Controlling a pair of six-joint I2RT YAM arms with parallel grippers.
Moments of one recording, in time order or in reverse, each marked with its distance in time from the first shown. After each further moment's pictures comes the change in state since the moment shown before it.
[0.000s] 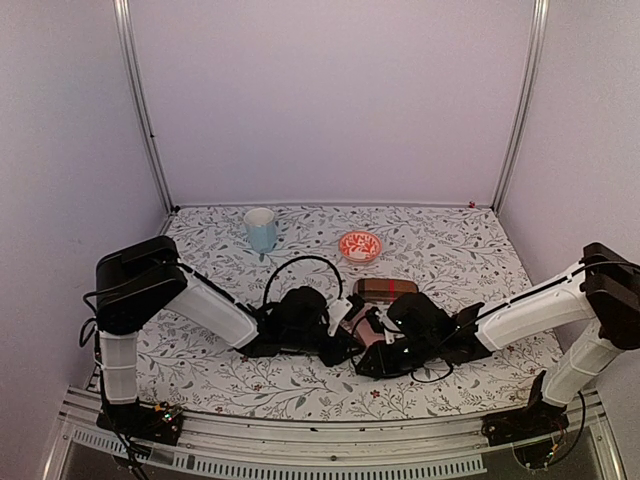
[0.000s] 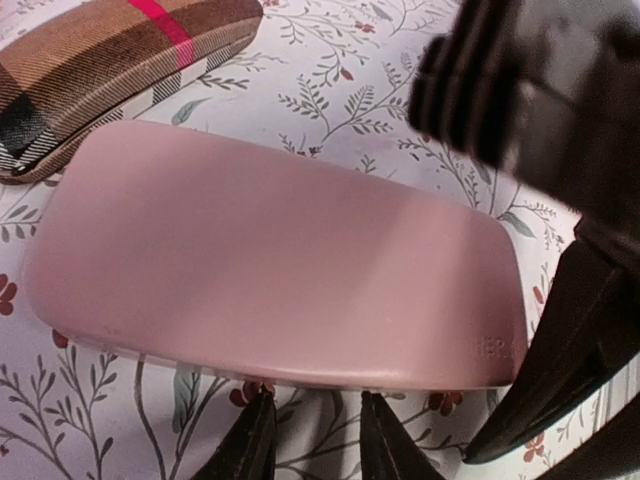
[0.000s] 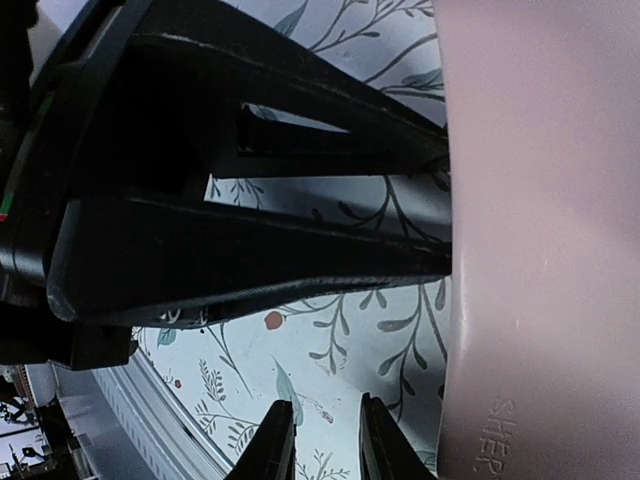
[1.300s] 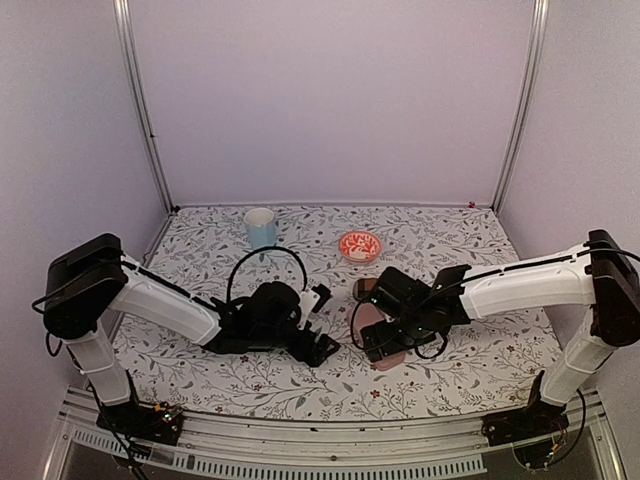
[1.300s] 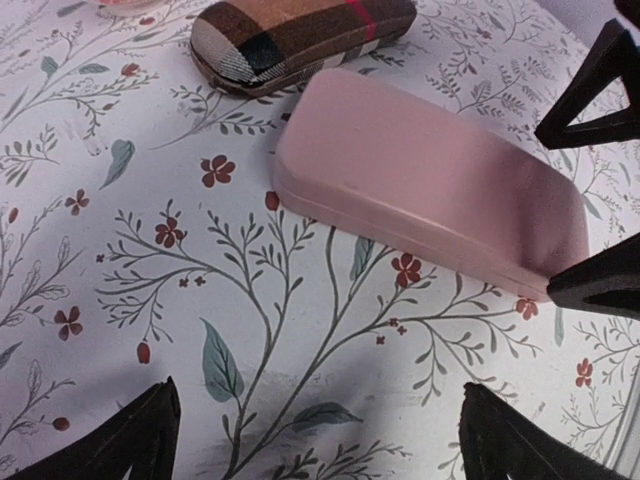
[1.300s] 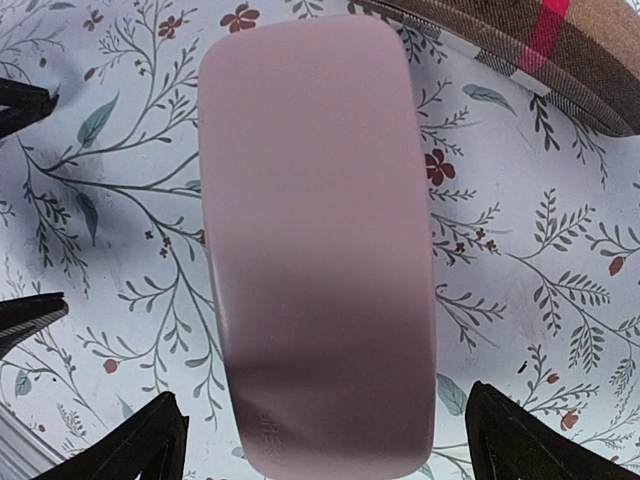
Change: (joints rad) left arm 0.027 -0.271 -0.166 -0.197 -0.236 -0.030; right arm -0.005 0.045 0.346 -0.648 0.369 -0.169
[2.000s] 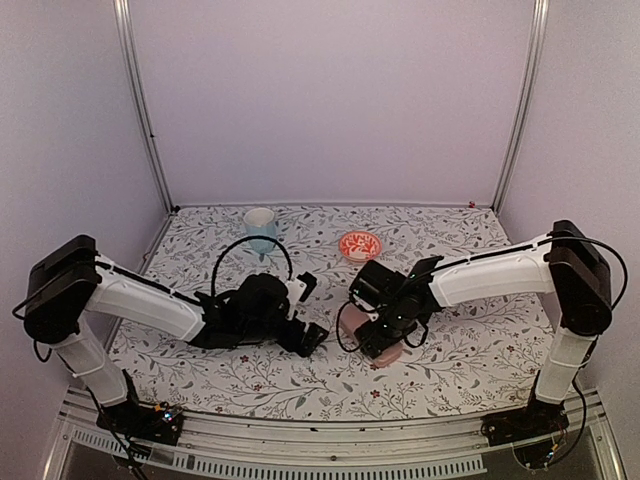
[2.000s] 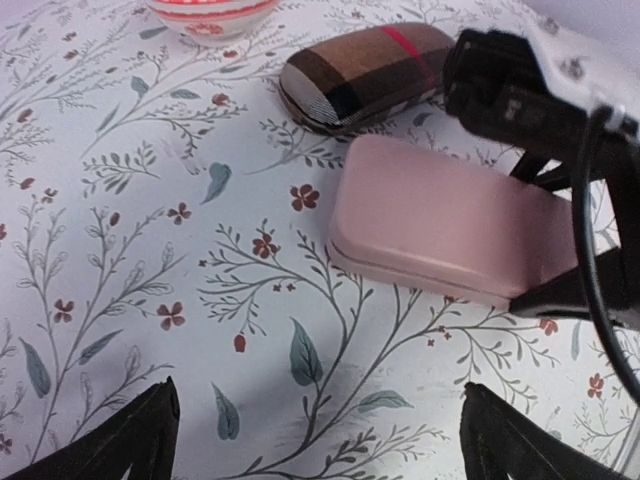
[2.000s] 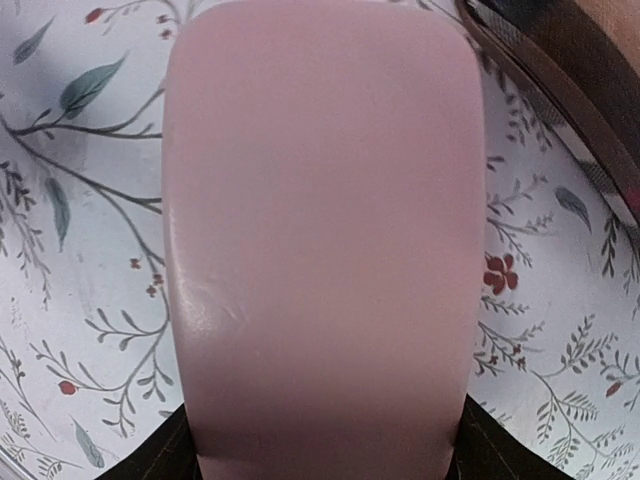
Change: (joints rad) left arm 0.021 -0.106 -0.031 -0.064 -0.097 0.000; right arm -0.046 0.193 0.148 -0.039 -0.051 -0.299
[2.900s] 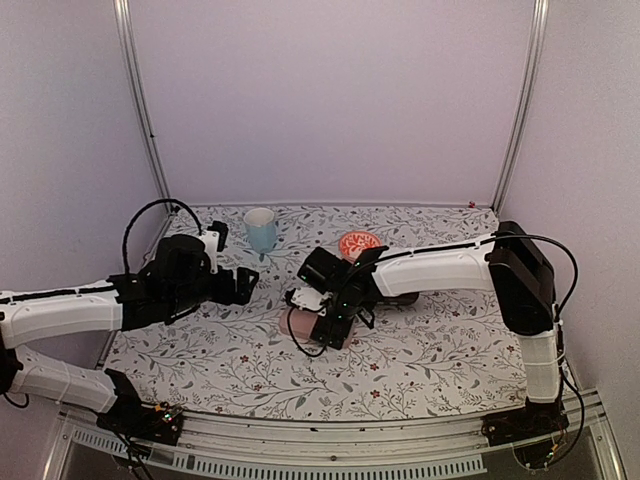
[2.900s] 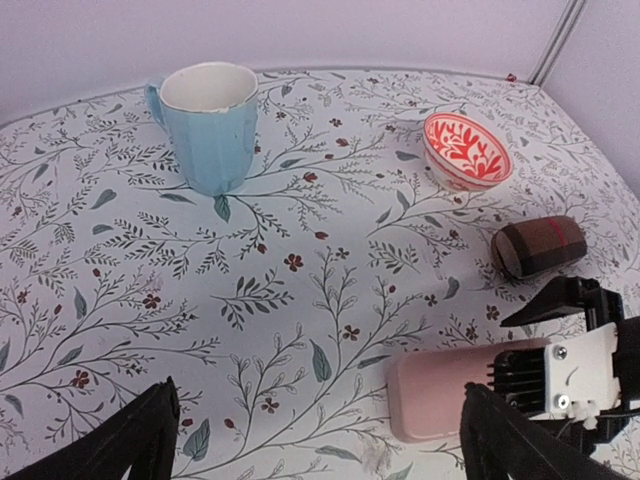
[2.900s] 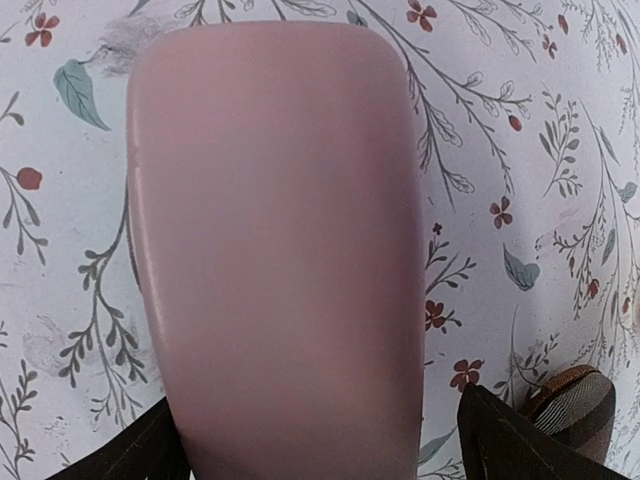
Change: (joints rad) left arm 0.276 -0.539 -0.114 -0.261 -0.159 -0.056; right arm 0.051 0.314 0.447 -0.035 0.017 -0.610
